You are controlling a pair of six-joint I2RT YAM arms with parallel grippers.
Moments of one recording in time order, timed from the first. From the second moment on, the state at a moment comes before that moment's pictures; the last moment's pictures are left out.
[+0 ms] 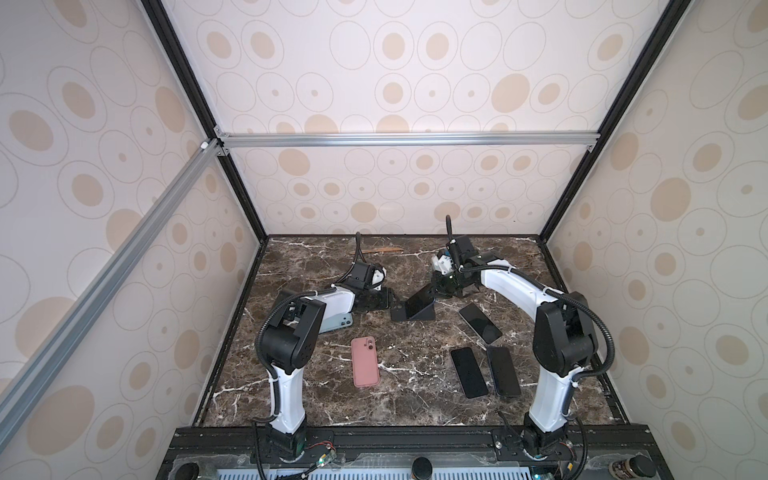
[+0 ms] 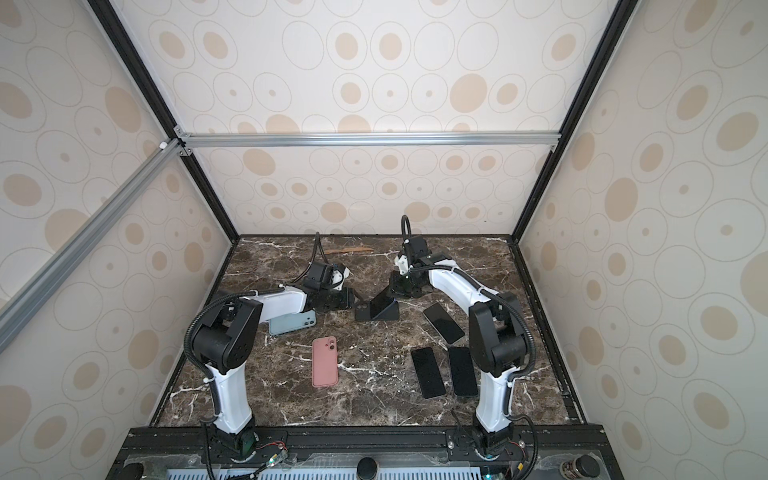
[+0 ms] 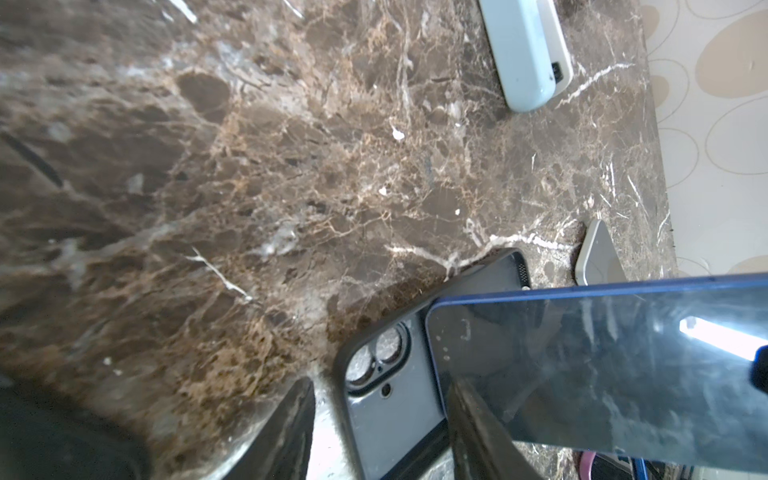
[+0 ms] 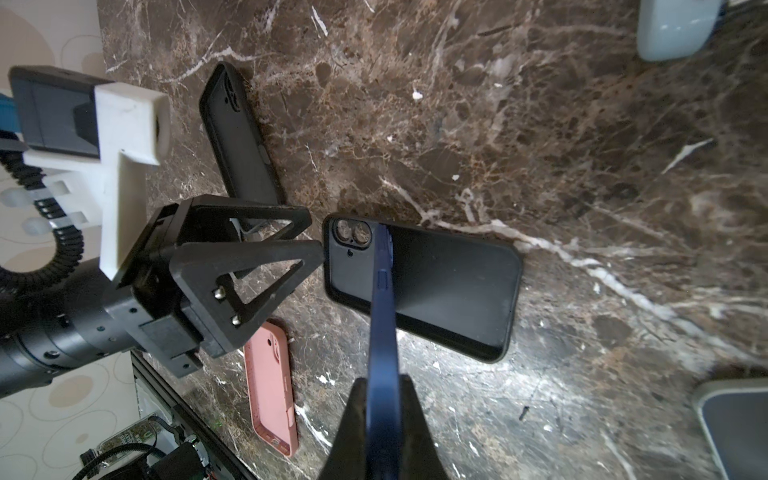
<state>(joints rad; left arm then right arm) -0.41 1.96 1.17 -0.10 0.42 -0.43 0.39 1.89 1.51 -0.73 -0.42 0.44</state>
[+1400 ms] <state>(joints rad) -0.42 1.90 1.15 -0.13 0.41 -0.44 0.36 1.83 1.32 -0.53 -0.53 0.55</state>
